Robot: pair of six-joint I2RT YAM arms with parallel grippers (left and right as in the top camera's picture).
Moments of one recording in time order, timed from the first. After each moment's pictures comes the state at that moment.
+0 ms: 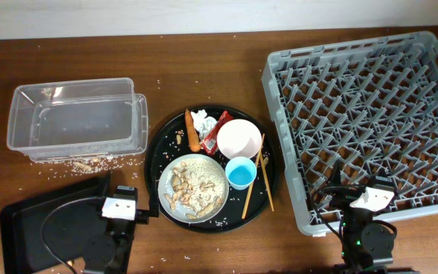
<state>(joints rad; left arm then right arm) -0.16 0.01 0.02 -0.08 -0.05 0.11 0.04 0.01 0.01 -0.05 0.27 0.06</state>
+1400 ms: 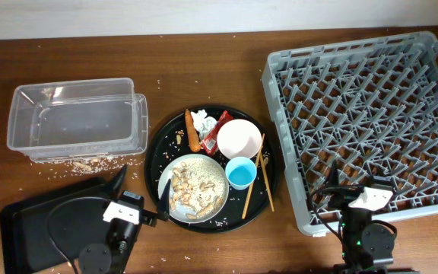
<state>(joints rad) -0.16 0.01 0.02 0.08 0.18 0.06 0.04 0.01 0.01 -0.05 0.19 0.05</state>
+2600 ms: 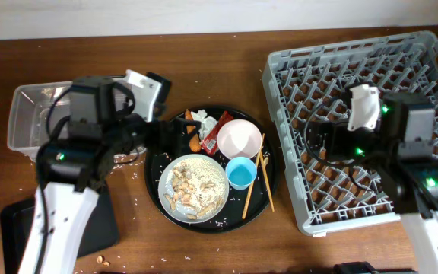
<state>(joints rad) -0.18 1.28 1.30 -0.77 0.62 0.06 0.04 1.10 1.24 -0.92 -0.34 0.11</state>
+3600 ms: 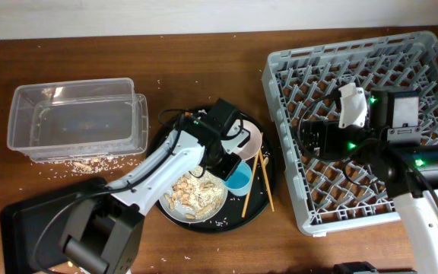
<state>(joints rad) -0.61 1.82 1.34 -0.90 0.21 0.04 0.04 1.17 1.24 -0.96 -0.38 0.11</state>
